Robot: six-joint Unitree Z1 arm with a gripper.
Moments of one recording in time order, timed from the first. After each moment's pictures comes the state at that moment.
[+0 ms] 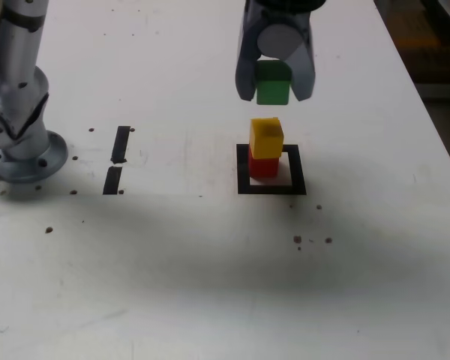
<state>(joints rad) -0.13 2.01 -1.90 1.61 0.10 -0.07</state>
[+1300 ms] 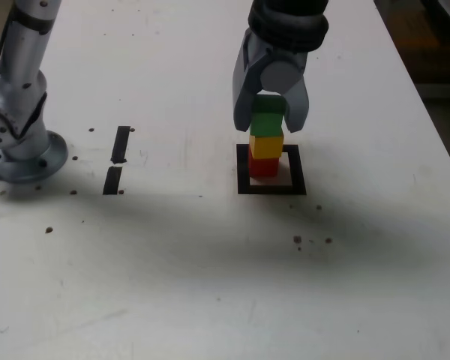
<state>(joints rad) -0.08 2.07 -1.79 1.52 0.00 -0.07</state>
